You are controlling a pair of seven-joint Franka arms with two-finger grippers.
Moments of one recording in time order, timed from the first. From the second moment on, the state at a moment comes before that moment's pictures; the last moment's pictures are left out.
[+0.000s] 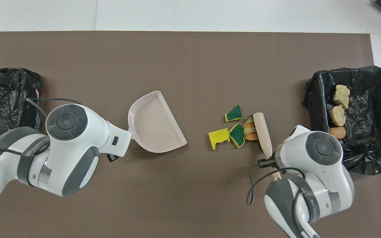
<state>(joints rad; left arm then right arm) -0.39 -0.01 -0.03 -2.16 0.07 2.08 0.70 0.10 -0.12 0.17 -2.41 0.00 2.17 0.11</state>
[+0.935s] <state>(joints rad) -0.45 -0.01 -0.03 -2.18 0.07 2.09 0.60 0.22 -0.08 0.17 -2.38 0.11 2.18 0.50</state>
